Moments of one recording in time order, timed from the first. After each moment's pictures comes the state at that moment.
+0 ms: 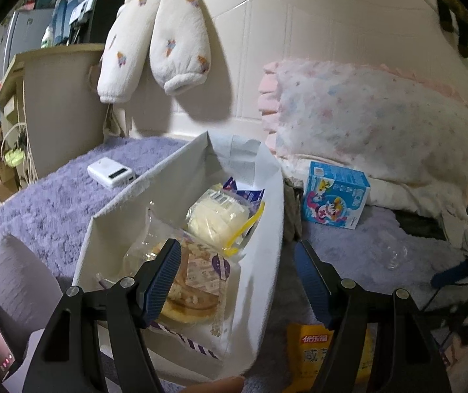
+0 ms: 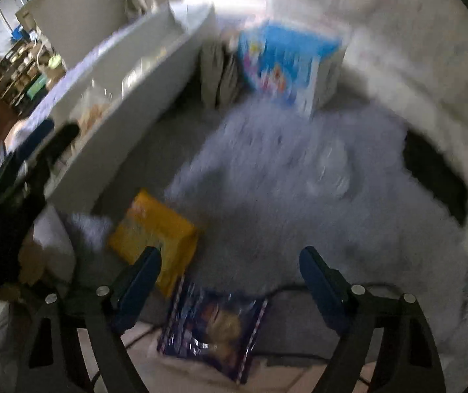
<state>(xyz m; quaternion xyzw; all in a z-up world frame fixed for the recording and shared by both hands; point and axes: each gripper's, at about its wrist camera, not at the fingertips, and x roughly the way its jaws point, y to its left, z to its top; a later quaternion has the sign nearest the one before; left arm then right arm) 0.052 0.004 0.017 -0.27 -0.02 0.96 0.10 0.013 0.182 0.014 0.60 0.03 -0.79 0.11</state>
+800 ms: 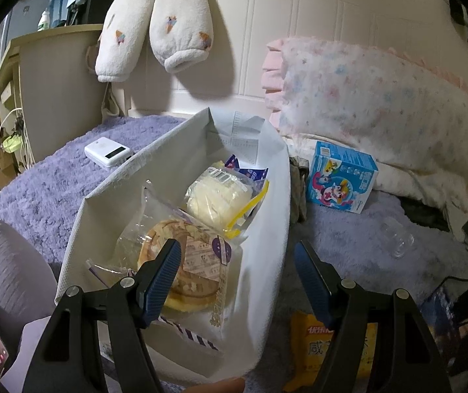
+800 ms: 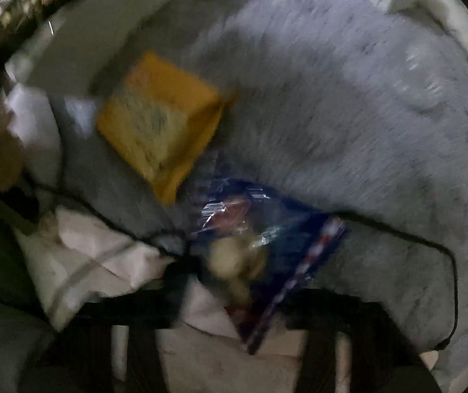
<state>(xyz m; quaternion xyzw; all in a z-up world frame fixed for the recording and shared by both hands) 0.043 0.005 0.008 -0.31 -0.02 0.95 0.10 0.028 0.186 -0.036 0.70 0.04 -0.68 0.20</state>
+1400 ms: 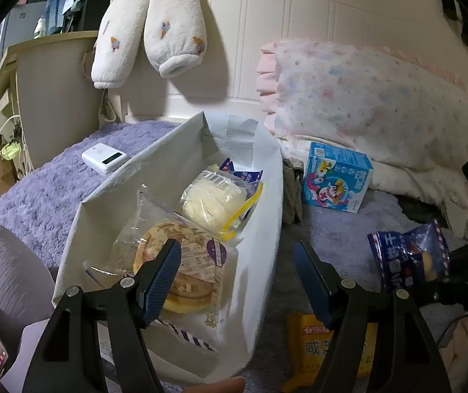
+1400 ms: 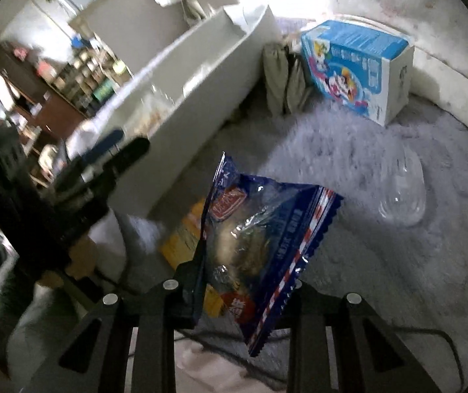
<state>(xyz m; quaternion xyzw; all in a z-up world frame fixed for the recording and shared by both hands) 0.045 0.011 0.008 -0.30 -0.01 0.95 0.10 -0.002 0.185 0.000 0.54 -0.08 -0.78 0.29</state>
